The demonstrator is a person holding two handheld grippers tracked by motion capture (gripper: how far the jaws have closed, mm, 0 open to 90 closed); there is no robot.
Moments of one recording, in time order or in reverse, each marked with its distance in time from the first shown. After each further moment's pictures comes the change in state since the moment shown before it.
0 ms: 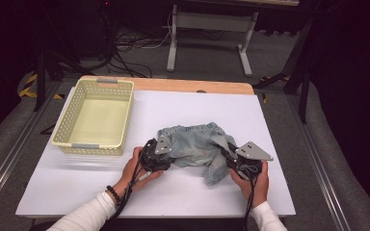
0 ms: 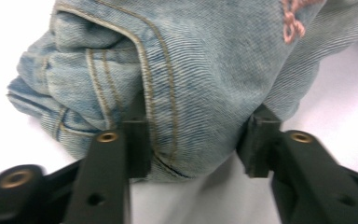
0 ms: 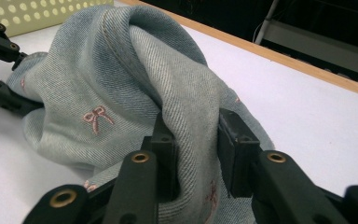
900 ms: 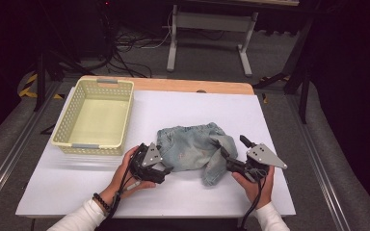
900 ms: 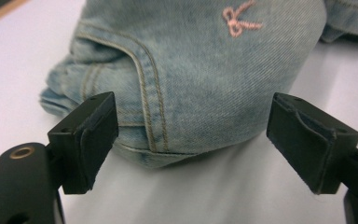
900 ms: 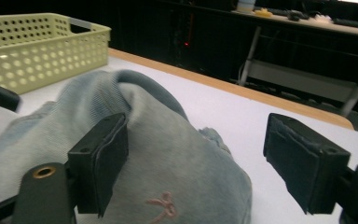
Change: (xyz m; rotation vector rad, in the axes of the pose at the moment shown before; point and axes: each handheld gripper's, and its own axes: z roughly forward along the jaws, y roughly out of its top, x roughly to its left) left arm -0.013 -0.018 -0.034 -0.101 0.001 0.083; right arm -0.002 0.006 -0.021 -0.192 -0.020 0.057
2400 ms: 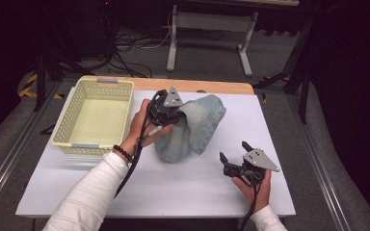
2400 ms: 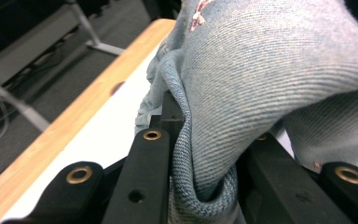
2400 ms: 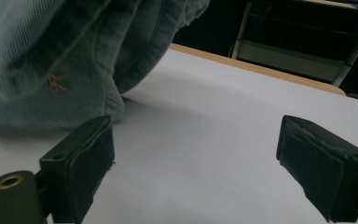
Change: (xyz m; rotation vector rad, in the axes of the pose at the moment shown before) left arm 0.058 0.151 -0.005 -0.036 0.028 0.081; right arm -0.004 -0.035 0.012 0.067 -0.078 0.022
